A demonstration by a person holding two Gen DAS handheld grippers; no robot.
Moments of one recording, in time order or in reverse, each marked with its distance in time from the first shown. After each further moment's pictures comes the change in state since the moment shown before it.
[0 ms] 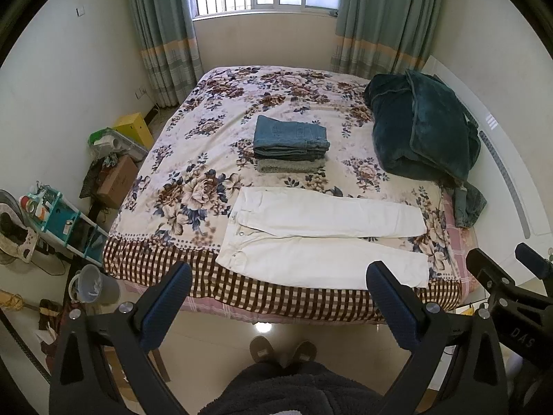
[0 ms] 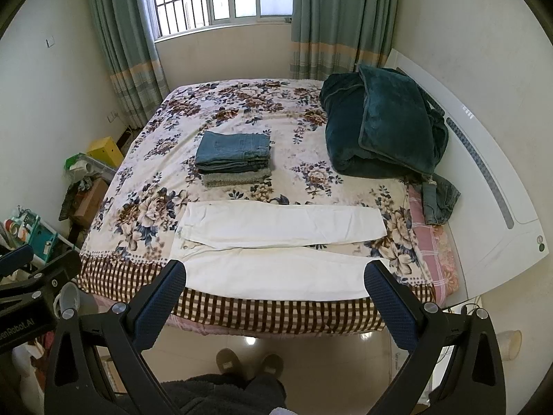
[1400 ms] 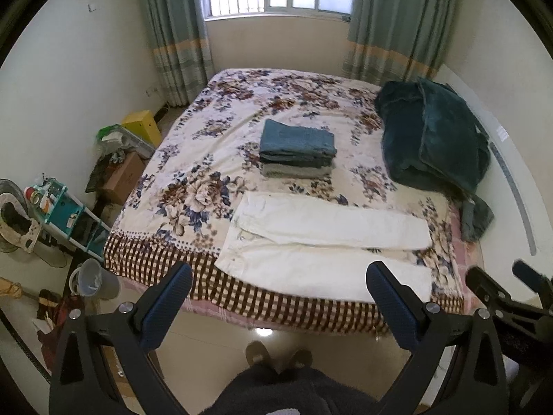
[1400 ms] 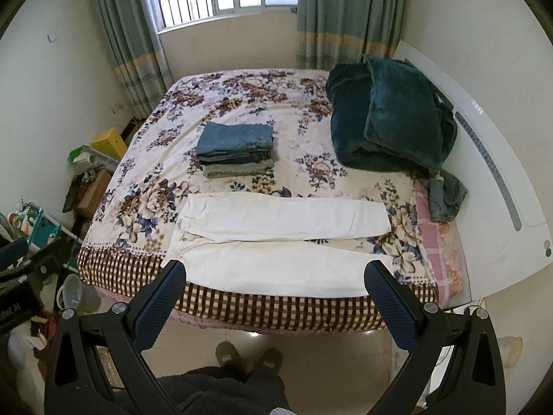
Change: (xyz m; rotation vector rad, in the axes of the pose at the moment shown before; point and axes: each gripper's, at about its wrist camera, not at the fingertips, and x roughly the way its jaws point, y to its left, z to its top) left arm 0.021 -0.009 0.011 -0.047 -0.024 0.054; right arm 0.029 -0.017 0.017 0.019 0.073 0.030
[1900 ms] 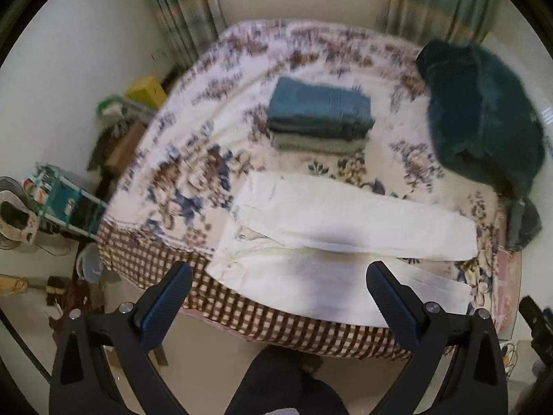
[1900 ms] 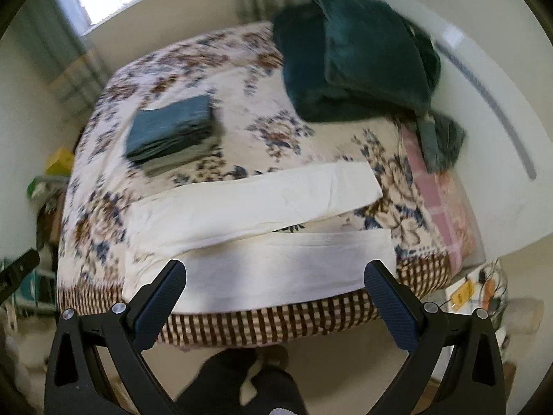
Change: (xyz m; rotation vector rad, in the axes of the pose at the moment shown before) left arm 0.246 -0.039 0.068 -0.027 0.224 0.108; right arm 0.263 -0.121 0.067 0.257 0.195 -0.097
